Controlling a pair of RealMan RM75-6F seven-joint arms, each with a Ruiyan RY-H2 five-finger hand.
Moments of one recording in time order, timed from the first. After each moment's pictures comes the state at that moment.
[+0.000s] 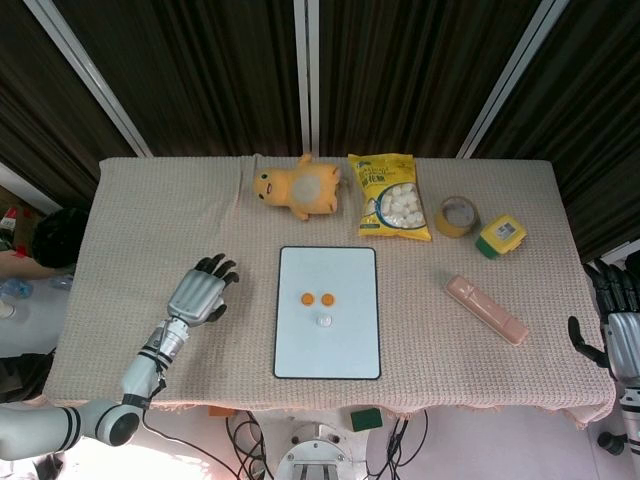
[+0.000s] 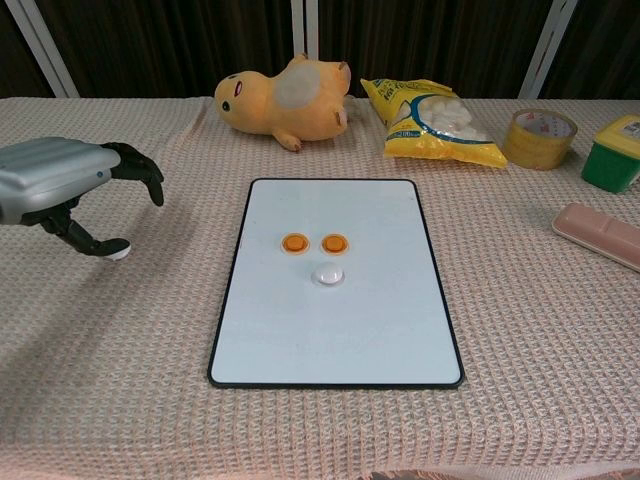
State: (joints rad) left arm -0.64 -1.52 0.02 -1.49 1.18 1.12 0.40; right arm 0.06 -1.08 0.09 -1.55 -1.53 1.55 0.17
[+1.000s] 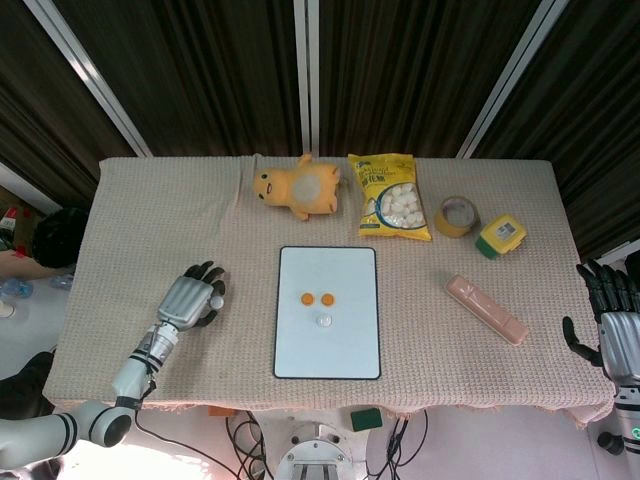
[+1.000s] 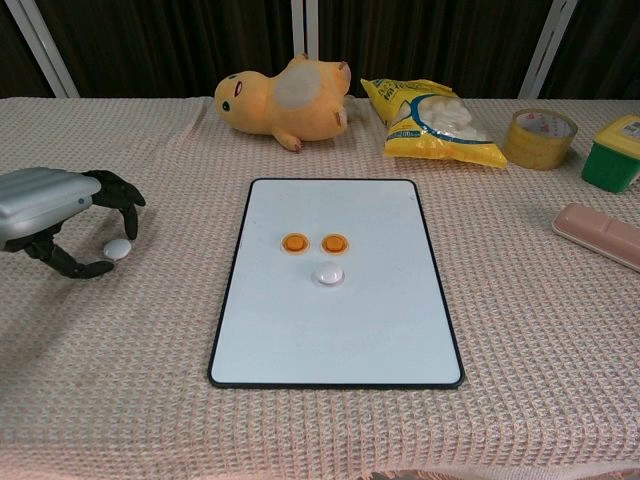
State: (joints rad) left arm -0.56 -1.56 0.00 -1.34 1.27 1.06 0.27; right arm 0.07 -1.09 0.09 -1.55 -1.53 1.54 0.16
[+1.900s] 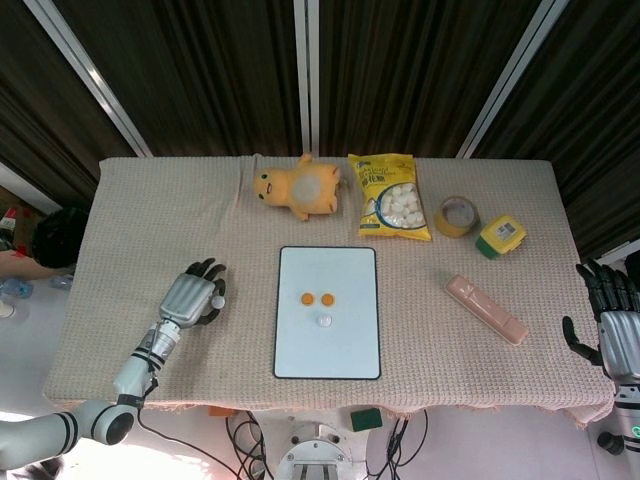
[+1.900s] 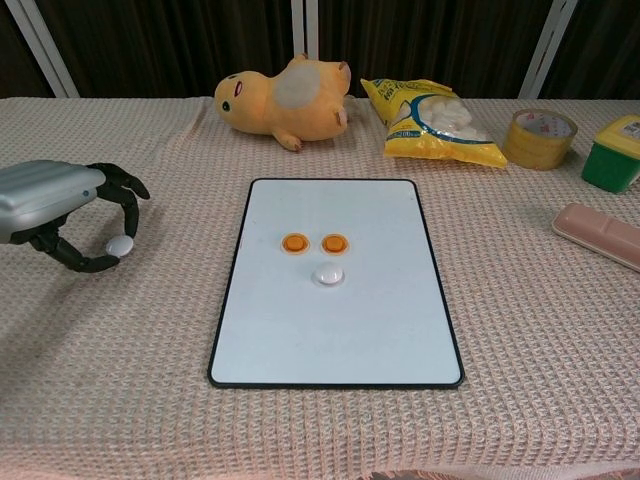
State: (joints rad) left arm -0.56 -1.55 -0.04 -1.38 1.28 1.04 0.30; right arm 0.07 -1.09 0.09 -1.54 -1.53 1.53 0.17
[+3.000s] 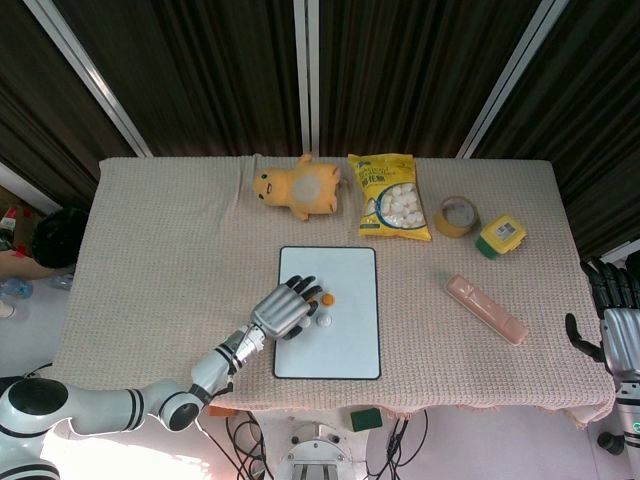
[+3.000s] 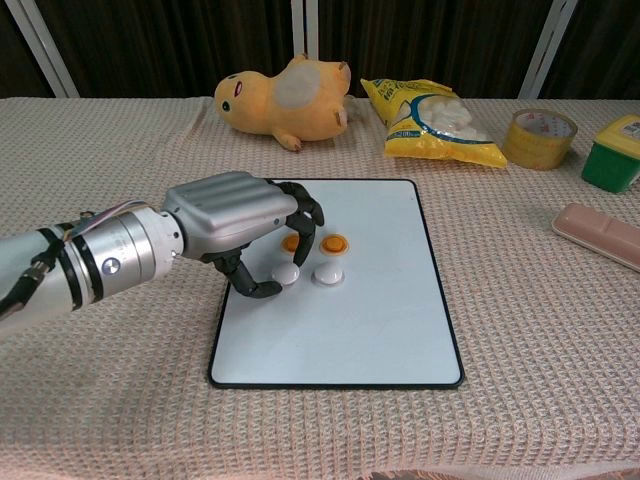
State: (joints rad) left arm -0.79 -1.75 -0.11 -1.42 1.28 0.87 0.51; right arm 0.08 -1.10 0.10 -1.52 -1.50 1.51 0.17
